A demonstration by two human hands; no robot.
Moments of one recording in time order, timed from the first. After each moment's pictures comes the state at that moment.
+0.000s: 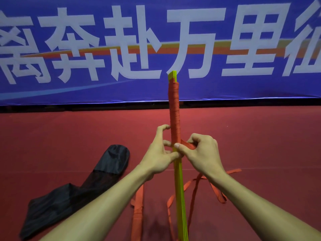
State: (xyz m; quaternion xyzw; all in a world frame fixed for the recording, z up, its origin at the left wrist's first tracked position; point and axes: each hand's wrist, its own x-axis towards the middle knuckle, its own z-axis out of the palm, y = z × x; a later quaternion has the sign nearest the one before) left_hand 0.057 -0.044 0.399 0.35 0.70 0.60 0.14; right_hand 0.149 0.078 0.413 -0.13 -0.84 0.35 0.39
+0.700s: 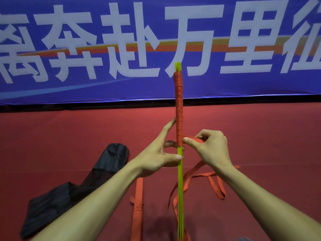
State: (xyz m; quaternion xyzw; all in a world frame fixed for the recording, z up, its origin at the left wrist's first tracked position) left_hand 0.059 -0.059 0.409 0.46 0.62 0.57 0.28; right_hand 0.154 0.100 0.412 -0.19 -0.82 0.36 0.40
